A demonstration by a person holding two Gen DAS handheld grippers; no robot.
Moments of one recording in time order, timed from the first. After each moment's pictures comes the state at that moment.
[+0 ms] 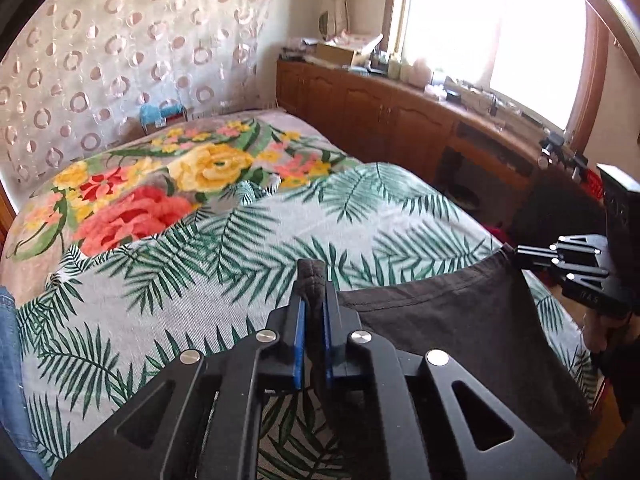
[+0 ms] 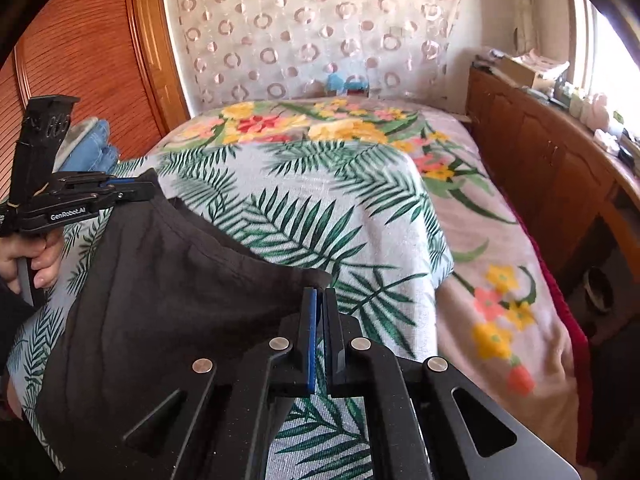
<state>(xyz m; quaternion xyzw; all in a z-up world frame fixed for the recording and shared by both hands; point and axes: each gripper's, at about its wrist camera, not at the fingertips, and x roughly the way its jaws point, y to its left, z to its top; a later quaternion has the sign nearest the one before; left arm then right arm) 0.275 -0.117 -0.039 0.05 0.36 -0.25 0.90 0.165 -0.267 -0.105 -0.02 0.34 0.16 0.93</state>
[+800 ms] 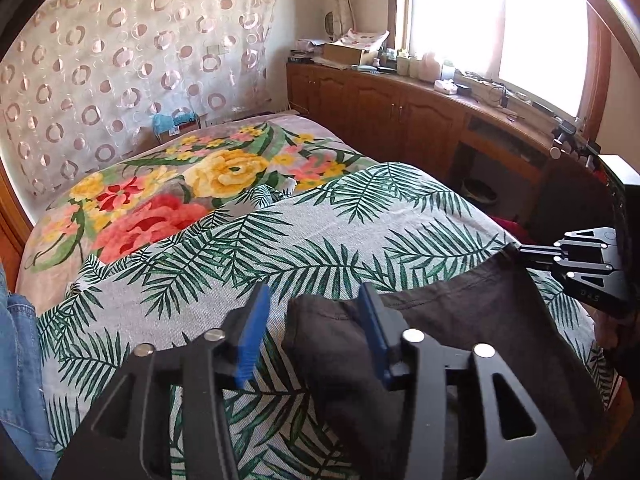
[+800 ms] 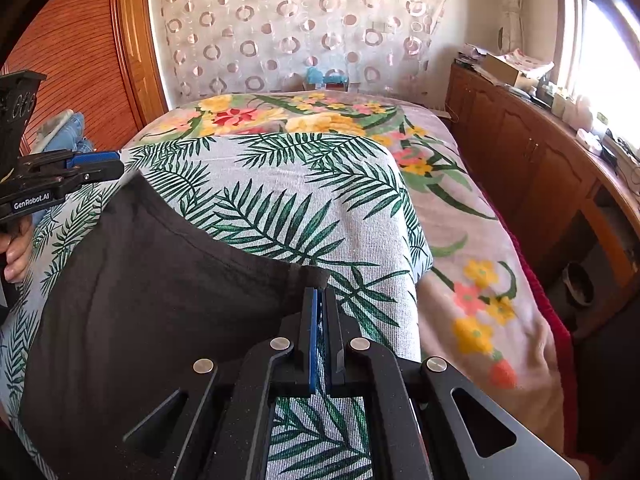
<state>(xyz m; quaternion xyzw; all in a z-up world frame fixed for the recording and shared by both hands) 0.267 -0.118 -0.040 0.08 0.36 -0.23 0.90 0.169 -0.259 -0.110 -0.04 0.36 0.12 0.92</state>
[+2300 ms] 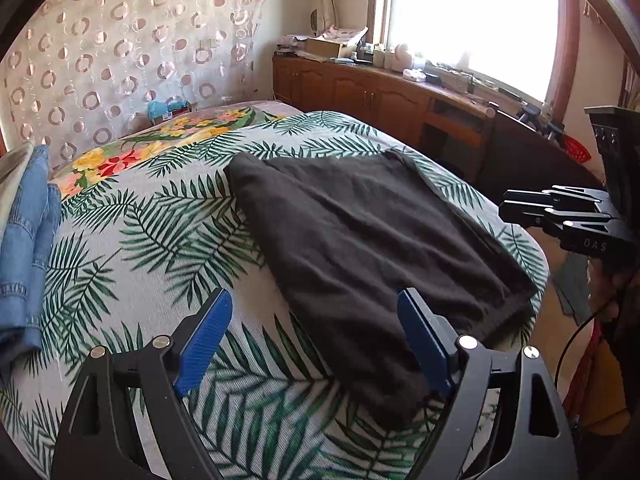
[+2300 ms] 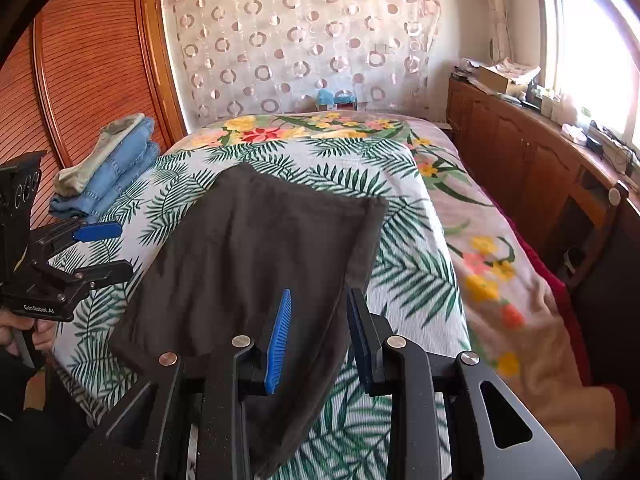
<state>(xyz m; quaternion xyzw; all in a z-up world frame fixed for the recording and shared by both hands) 0.085 -0.098 -0.055 0.07 0.37 -0.25 0.89 0.018 -0.262 -0.090 -0.01 0.33 0.14 0.93</state>
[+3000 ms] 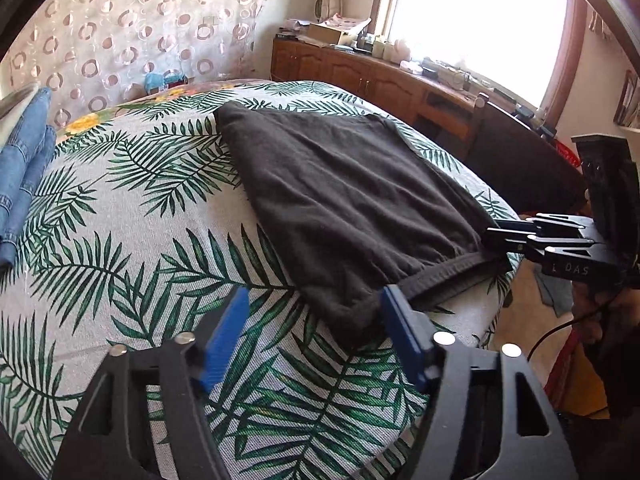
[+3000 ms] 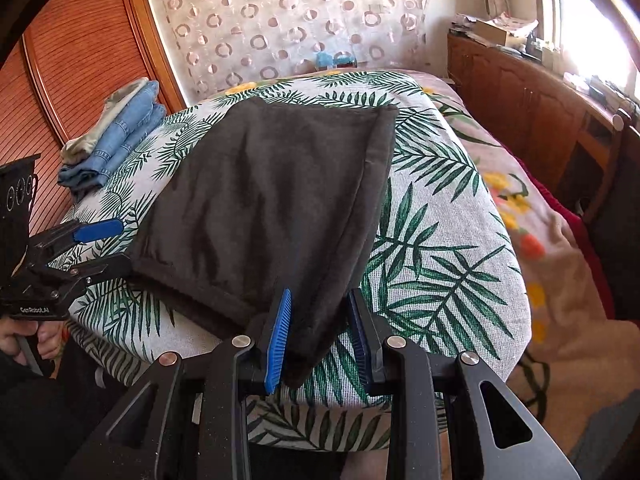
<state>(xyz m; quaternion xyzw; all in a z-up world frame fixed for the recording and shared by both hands) 0.047 -0.089 -0.085 0.02 0.40 -0.26 0.88 0.005 -0.259 -0.111 0.03 0.39 0.14 0.91</state>
